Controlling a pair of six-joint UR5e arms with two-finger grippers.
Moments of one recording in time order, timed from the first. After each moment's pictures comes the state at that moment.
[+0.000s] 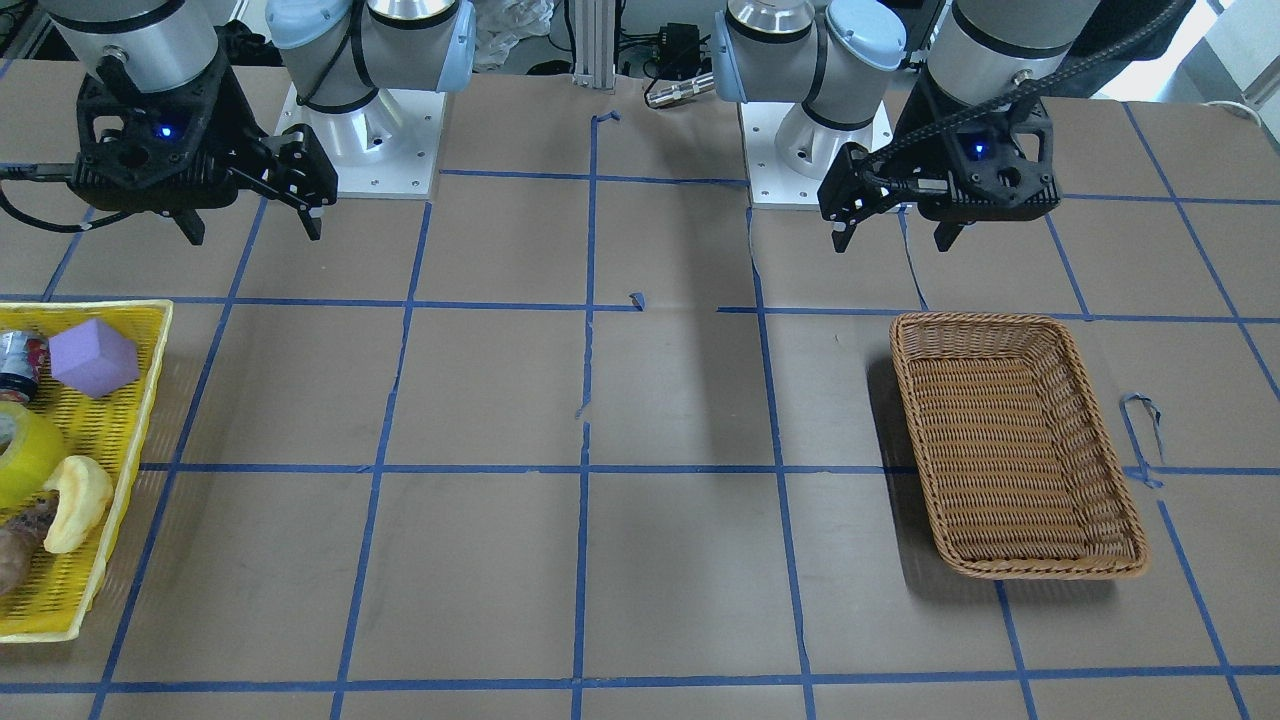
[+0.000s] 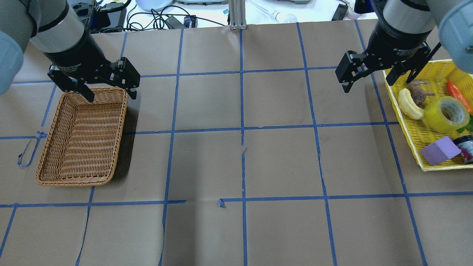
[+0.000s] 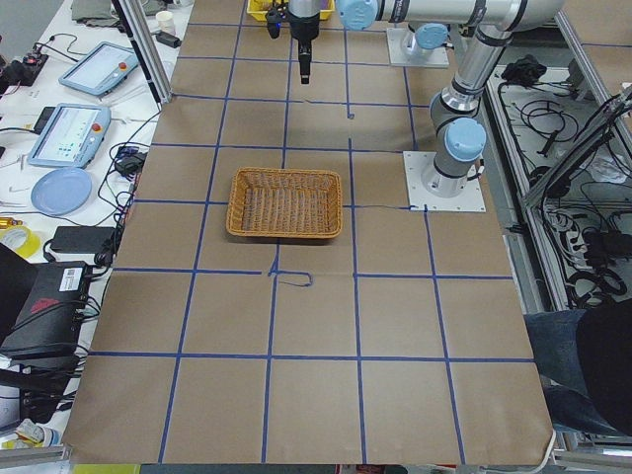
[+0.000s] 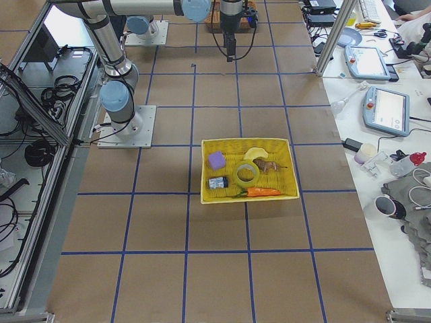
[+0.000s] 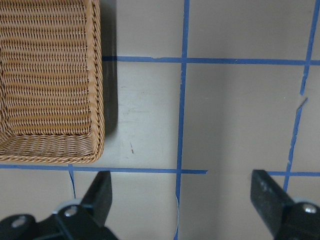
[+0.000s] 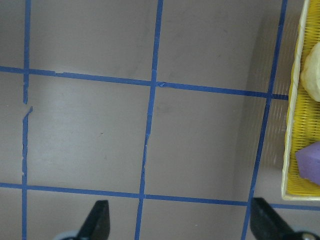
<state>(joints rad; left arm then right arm) -1.53 -1.52 -1.59 -1.60 1.59 0.00 1.53 -1.61 1.59 -1.54 -1.61 -0.15</state>
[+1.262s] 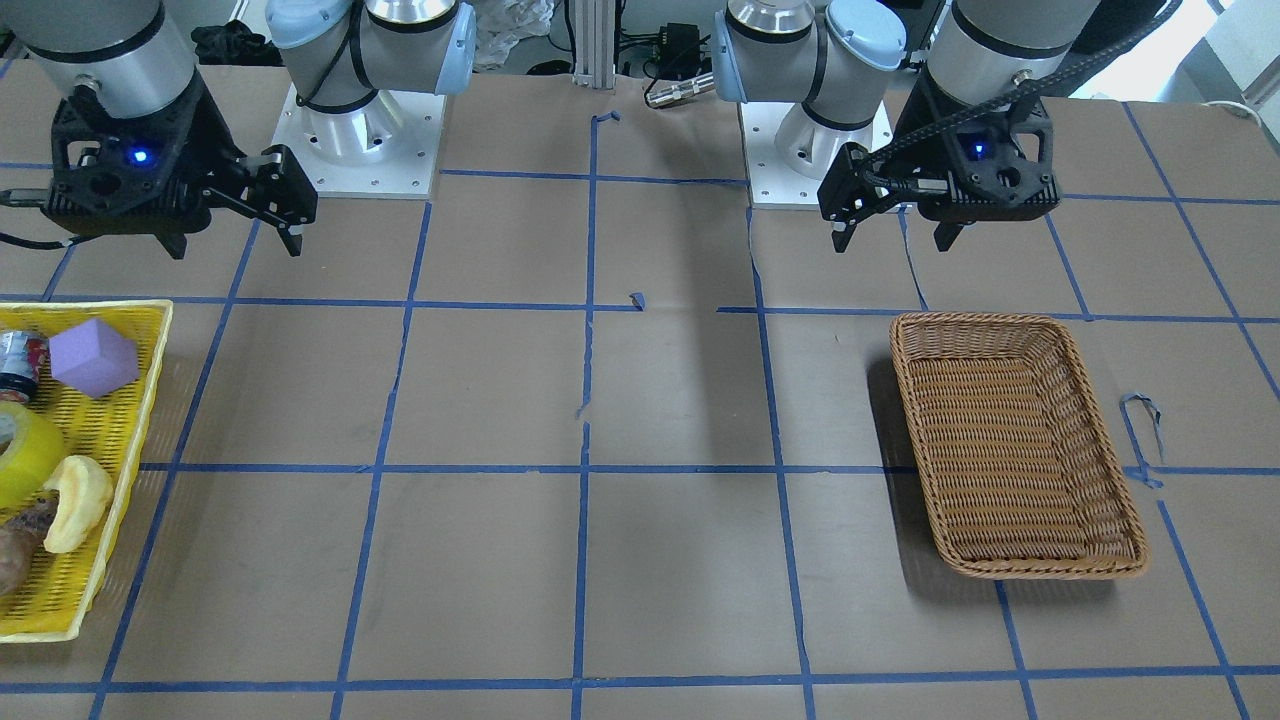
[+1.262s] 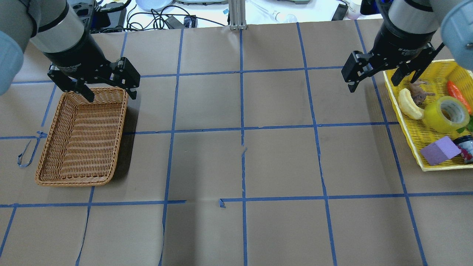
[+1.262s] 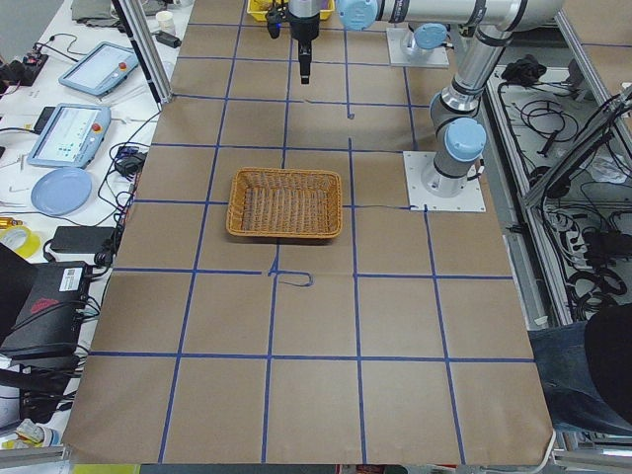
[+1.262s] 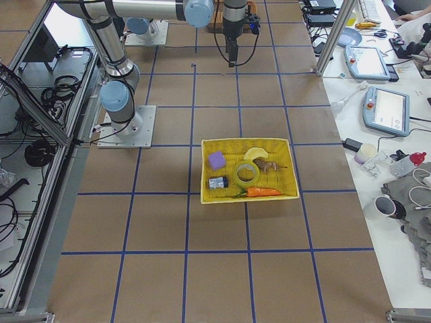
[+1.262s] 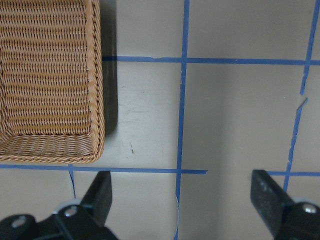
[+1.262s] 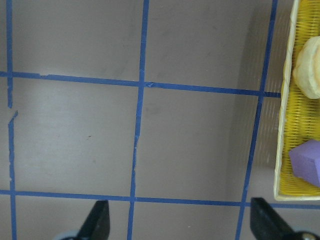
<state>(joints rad) -1.53 -1.52 -1.59 -1.60 1.59 0.00 1.46 -1.58 1.59 -1.56 -1.61 -0.17</state>
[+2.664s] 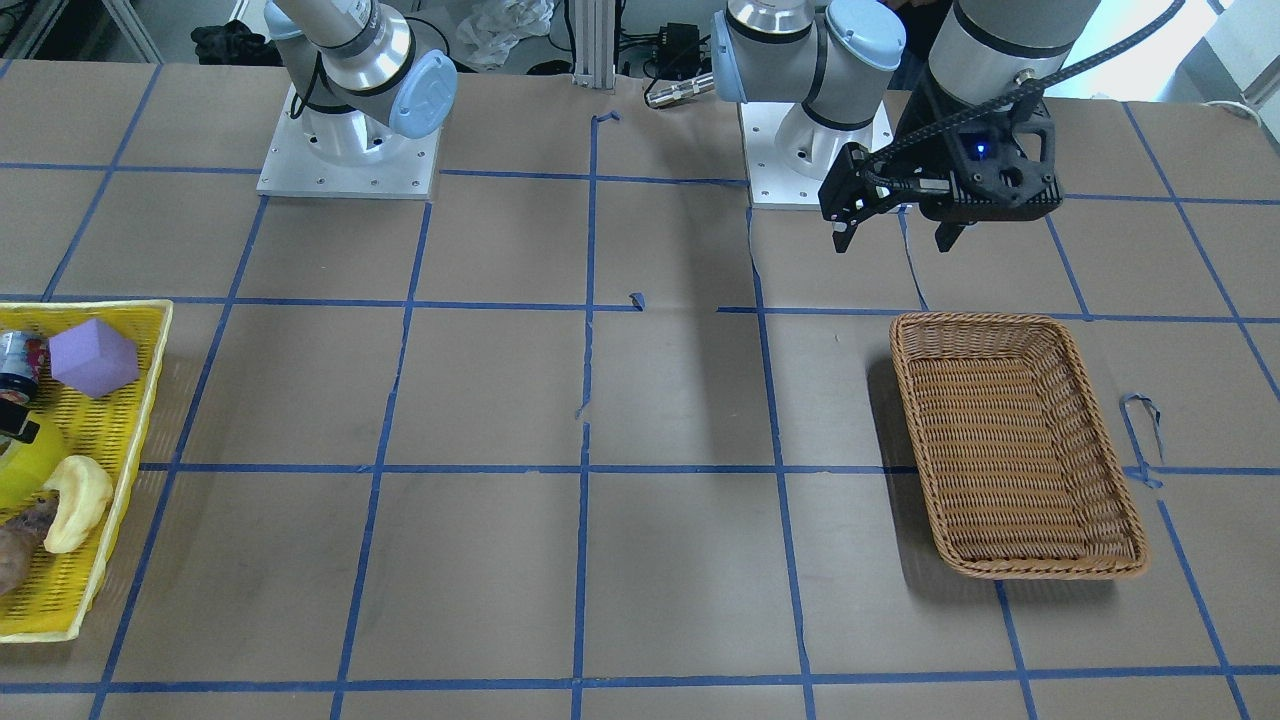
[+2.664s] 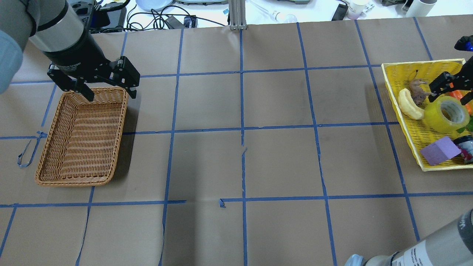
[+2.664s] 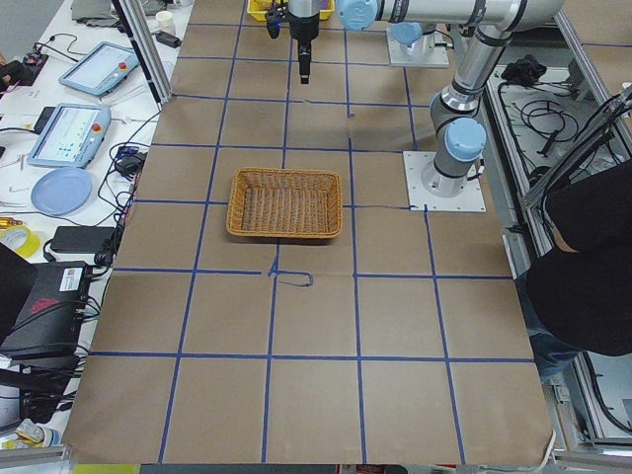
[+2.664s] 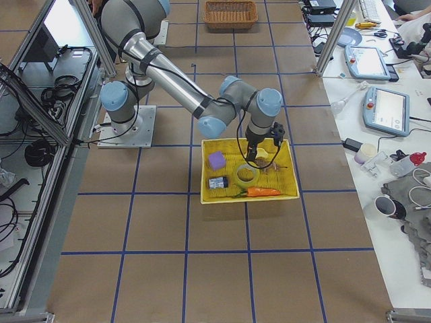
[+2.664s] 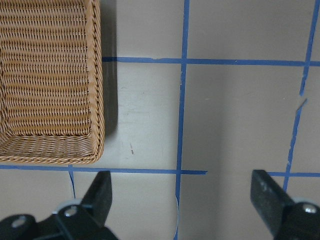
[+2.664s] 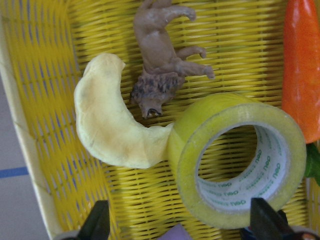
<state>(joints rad) -1.53 -1.53 -1.59 -1.60 1.58 0.00 0.95 -1.15 1.60 -1.92 -1.59 -0.47</state>
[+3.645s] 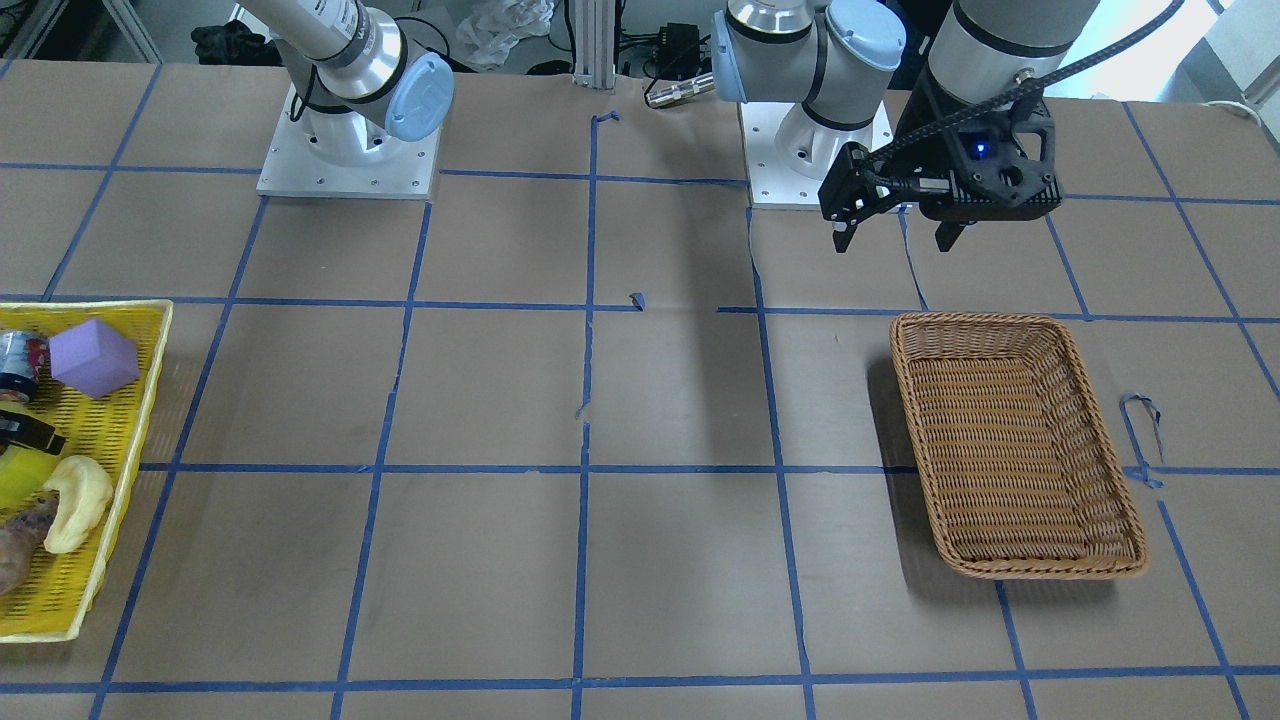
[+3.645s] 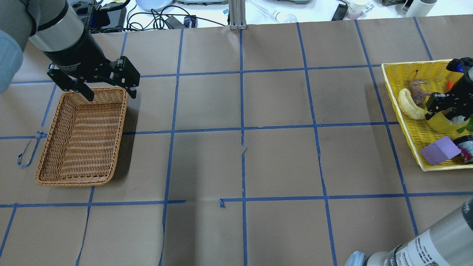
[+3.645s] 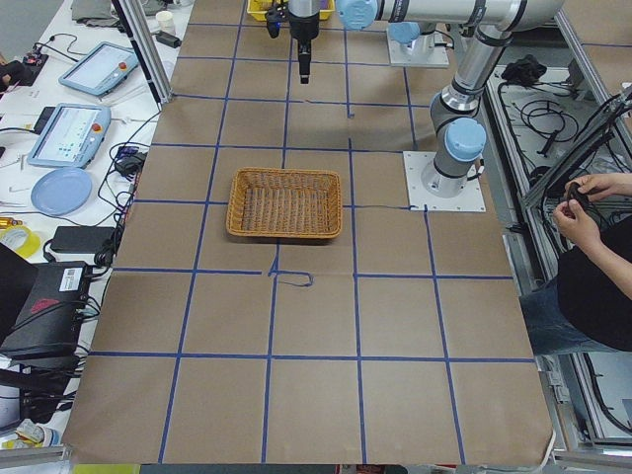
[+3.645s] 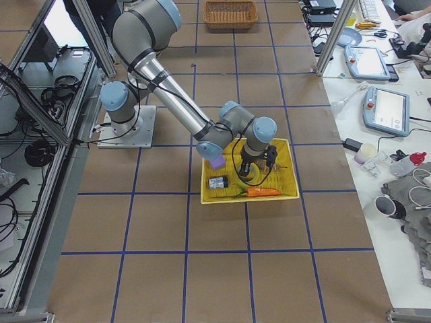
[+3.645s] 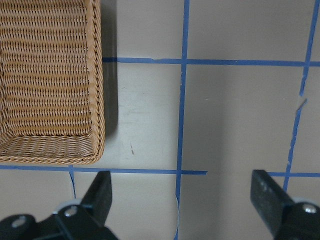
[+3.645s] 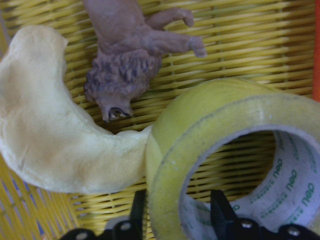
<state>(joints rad) -1.53 -1.53 -1.59 -1.60 1.59 0.00 0.92 -1.09 1.66 -1.99 -1.58 -0.46</state>
